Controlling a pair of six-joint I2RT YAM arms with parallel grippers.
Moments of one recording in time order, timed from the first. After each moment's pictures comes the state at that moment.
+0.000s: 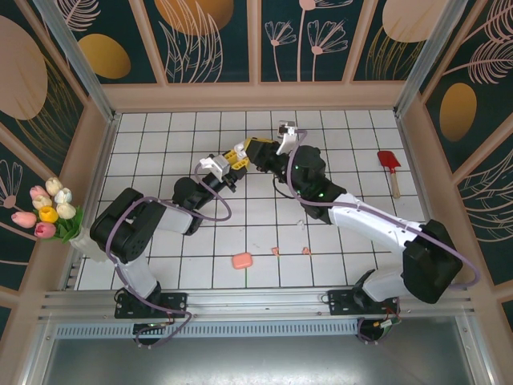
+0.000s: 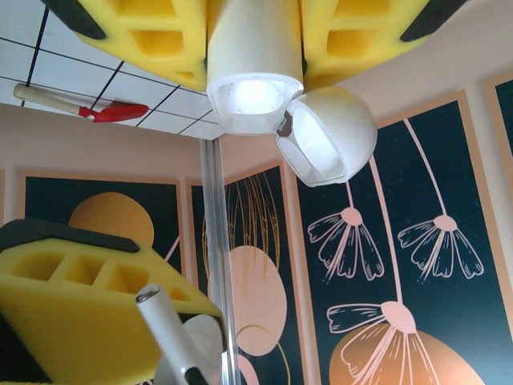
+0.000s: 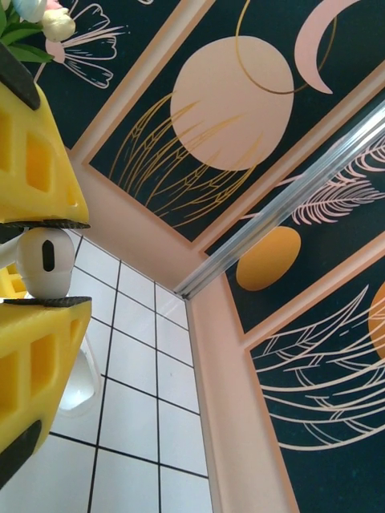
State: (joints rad) left arm -0.52 1.78 0.59 1.51 0.37 -0.03; right arm 0.78 1.39 0.95 0.46 -0.02 0.67
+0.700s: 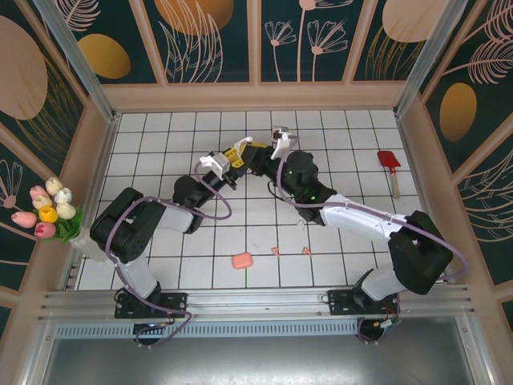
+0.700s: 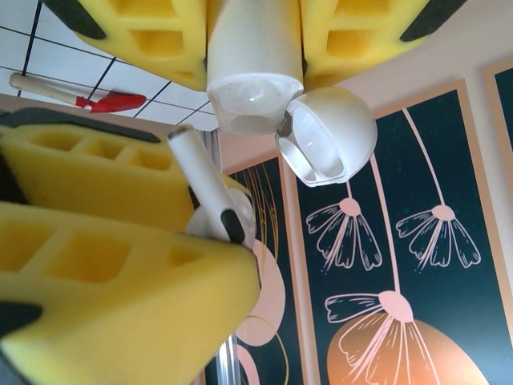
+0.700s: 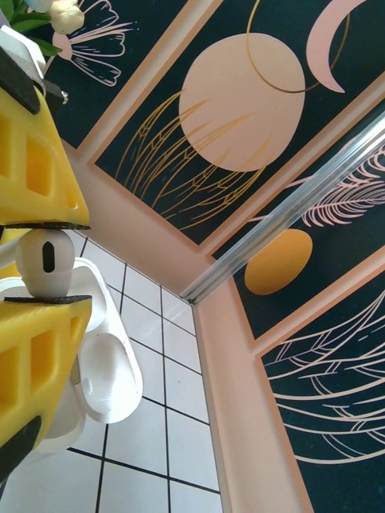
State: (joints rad) left arm -0.52 1.78 0.61 1.51 0.37 -0.04; right arm 0.79 1.46 0.90 0.59 -0.02 0.68
